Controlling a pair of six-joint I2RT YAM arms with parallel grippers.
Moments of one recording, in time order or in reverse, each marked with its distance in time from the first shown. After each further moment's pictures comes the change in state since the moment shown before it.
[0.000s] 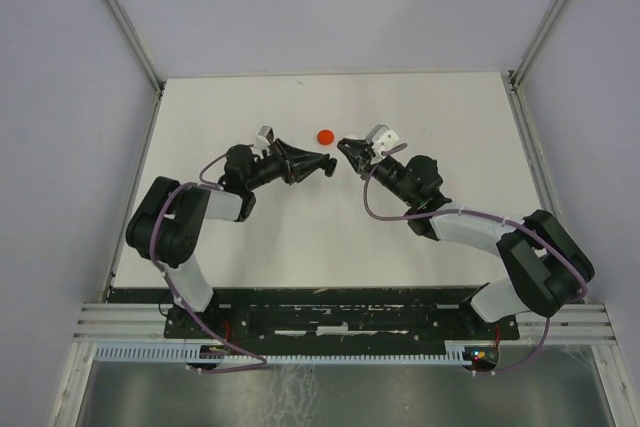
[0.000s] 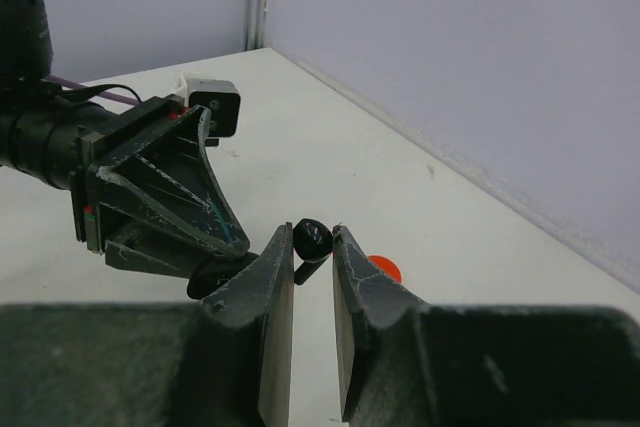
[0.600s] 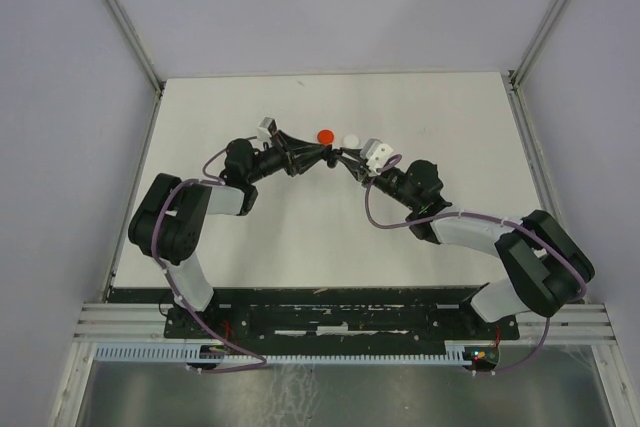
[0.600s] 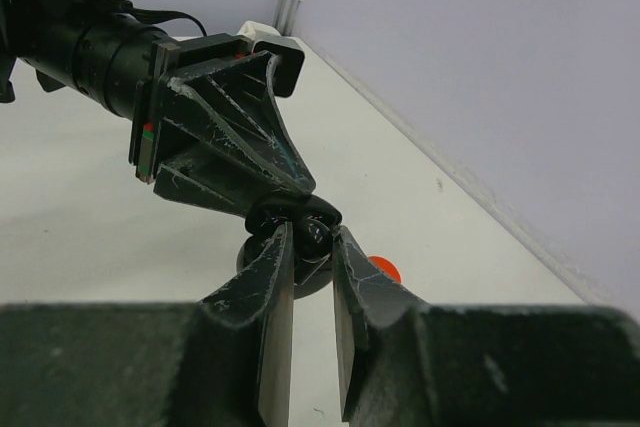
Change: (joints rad) left arm -0.006 0.035 0.066 0.063 0.017 -0.084; right arm 0.000 0.000 -0.045 0.039 -0.132 -0.135
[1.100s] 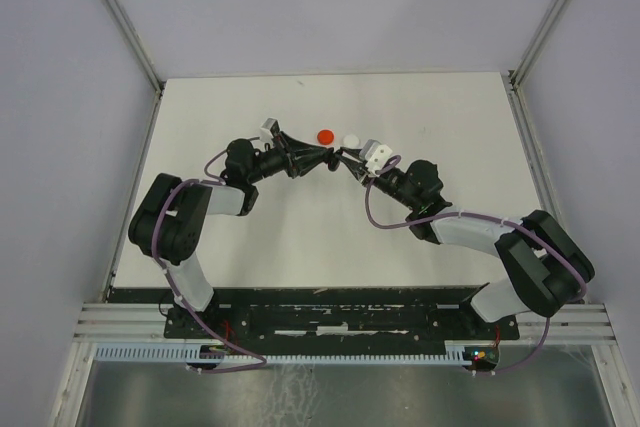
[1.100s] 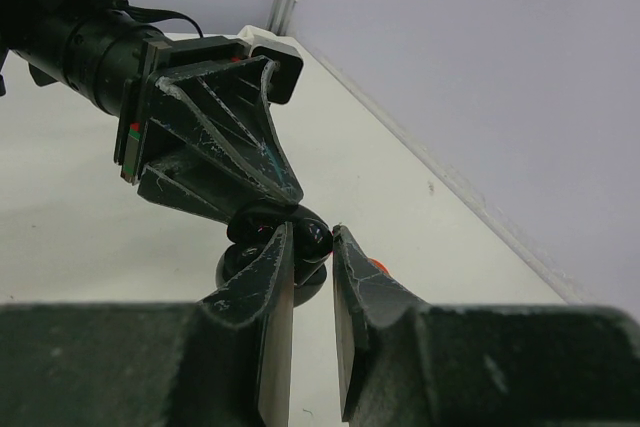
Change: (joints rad) left arm -0.006 0.000 0.000 -0.002 0.046 -0.010; right arm 0.000 0.000 -0.001 0.000 -0.002 -0.040
